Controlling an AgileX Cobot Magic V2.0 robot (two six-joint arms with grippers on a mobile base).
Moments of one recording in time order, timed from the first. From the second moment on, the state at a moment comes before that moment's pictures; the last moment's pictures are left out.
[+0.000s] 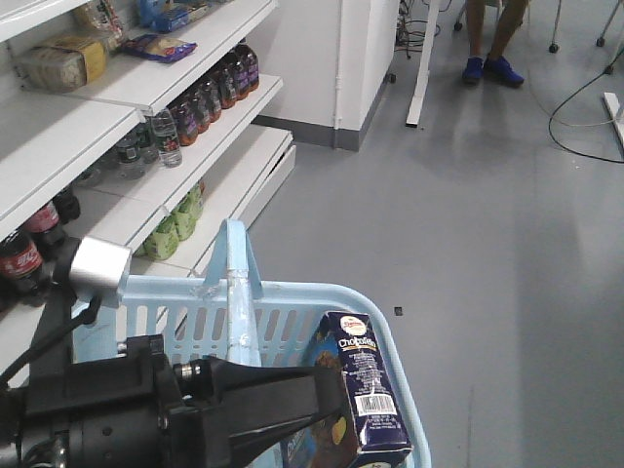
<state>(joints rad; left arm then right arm) -0.93 0.98 -0.66 -1.72 0.29 0.78 0.04 -0.01 0.03 0.00 0.14 -0.01</state>
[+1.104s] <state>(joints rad) -0.93 0.98 -0.66 -1.72 0.29 0.78 0.04 -0.01 0.03 0.00 0.14 -0.01</state>
